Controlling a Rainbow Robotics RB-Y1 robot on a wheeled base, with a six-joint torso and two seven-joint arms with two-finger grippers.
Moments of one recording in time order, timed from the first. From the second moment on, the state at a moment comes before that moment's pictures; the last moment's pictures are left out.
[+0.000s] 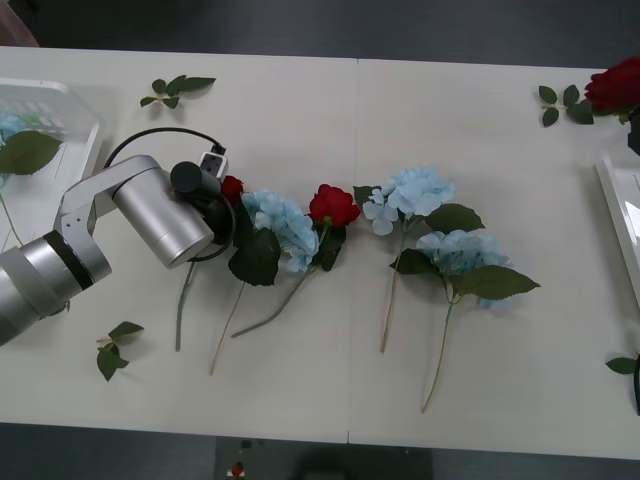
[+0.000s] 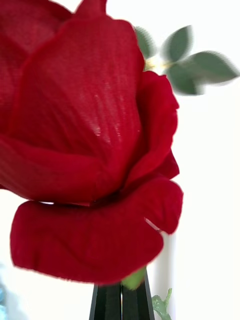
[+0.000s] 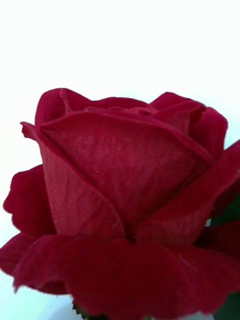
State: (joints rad) right arm -0.61 -0.75 -0.28 -1.34 -0.69 1.40 1.78; left arm -0.73 0.65 -0.82 -1.38 0.41 1.02 -0.95
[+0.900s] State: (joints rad) right arm -0.56 -0.89 -0.45 -0.90 -0.72 1.03 2.12; left arm -0.75 0.77 -0.37 -1.89 0.88 1.02 -0.67
